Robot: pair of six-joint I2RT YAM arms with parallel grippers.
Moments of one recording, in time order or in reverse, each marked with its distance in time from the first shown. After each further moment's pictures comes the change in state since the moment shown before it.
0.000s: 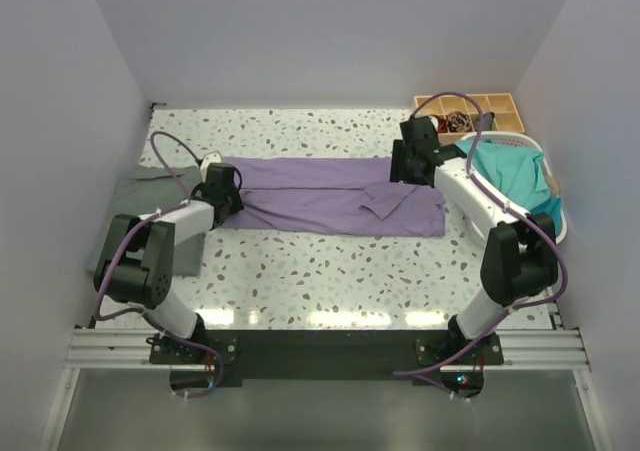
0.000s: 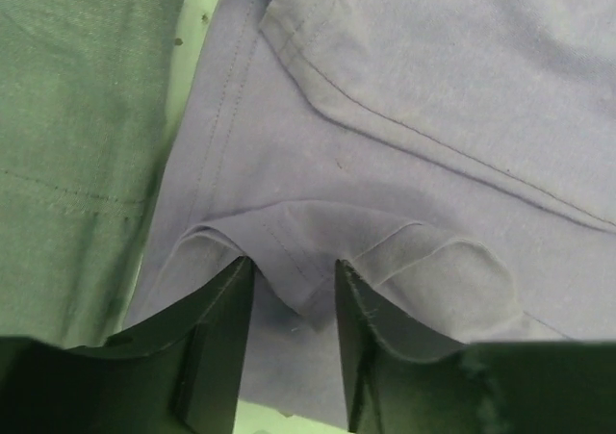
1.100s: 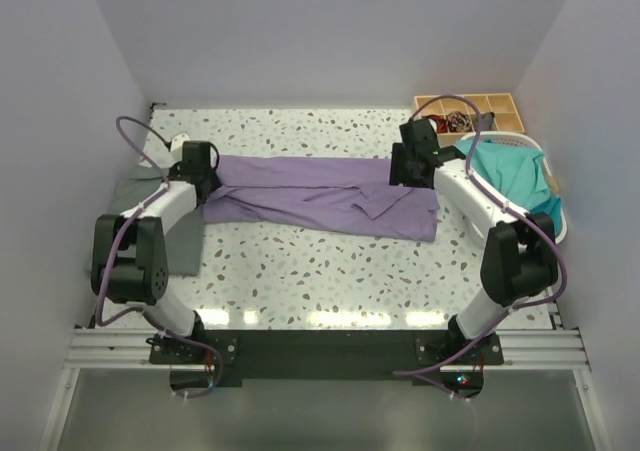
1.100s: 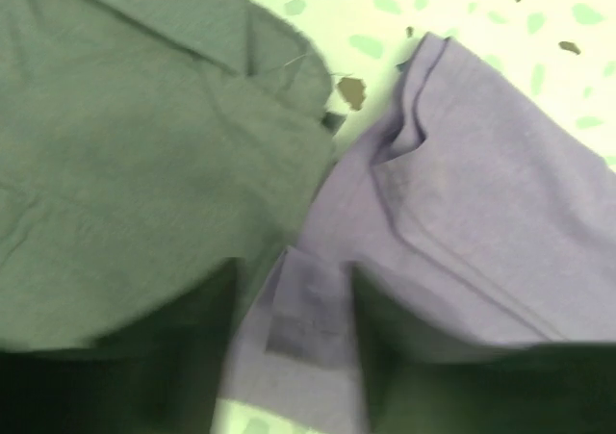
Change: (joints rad) left arm 0.144 -0.002 0.174 -0.163 -0.087 -0.035; right arm 0.000 0.000 -0.018 -0.003 -0.024 -0.001
